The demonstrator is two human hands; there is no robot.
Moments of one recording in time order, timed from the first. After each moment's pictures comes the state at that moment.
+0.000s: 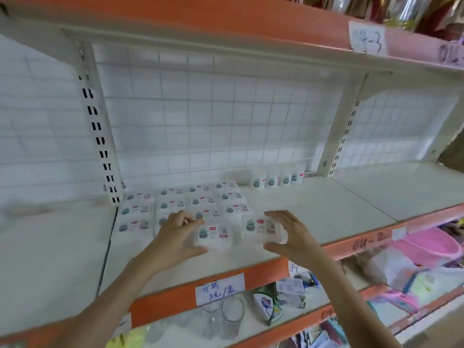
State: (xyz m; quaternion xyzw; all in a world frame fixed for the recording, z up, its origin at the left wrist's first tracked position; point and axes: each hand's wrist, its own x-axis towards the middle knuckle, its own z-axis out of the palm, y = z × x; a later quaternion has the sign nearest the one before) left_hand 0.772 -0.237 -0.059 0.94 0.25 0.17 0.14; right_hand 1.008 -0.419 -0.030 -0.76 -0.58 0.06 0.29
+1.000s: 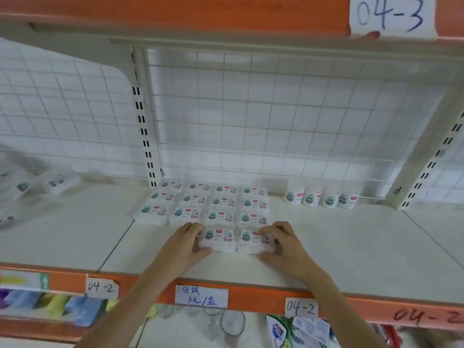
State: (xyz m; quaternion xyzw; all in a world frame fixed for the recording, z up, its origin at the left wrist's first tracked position) left_hand 0.804 -0.283 -0.077 0.84 0.48 0.22 0.14; right_hand 1.071 -0.346 -0.078 -0.59 -0.71 0.19 0.34
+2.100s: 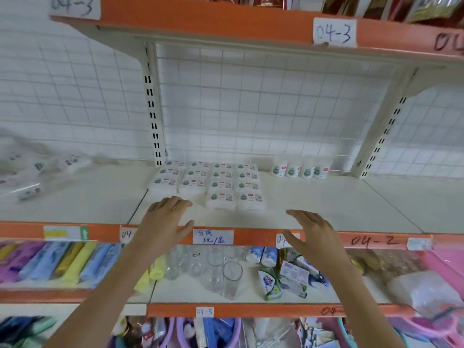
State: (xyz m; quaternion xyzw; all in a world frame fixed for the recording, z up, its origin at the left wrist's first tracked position) left_hand 0.729 -0.375 -0.035 0.87 0.41 0.24 -0.10; right_hand 1.037 -0.498 -0.033 -0.69 -0.67 -0.13 0.23
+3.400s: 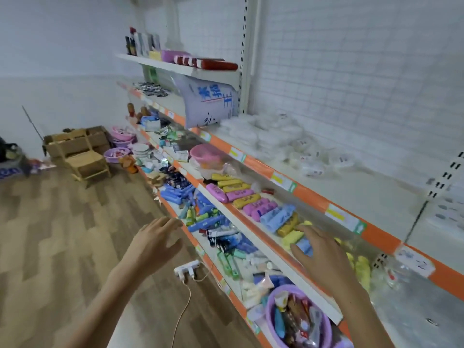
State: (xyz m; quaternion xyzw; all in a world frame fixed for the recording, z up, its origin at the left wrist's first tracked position) left_hand 0.271 -0.635 -0.072 0.55 0.81 0.20 -0.06; right_hand 0.571 -0.461 -0.063 -0.41 -0.88 0.10 0.22
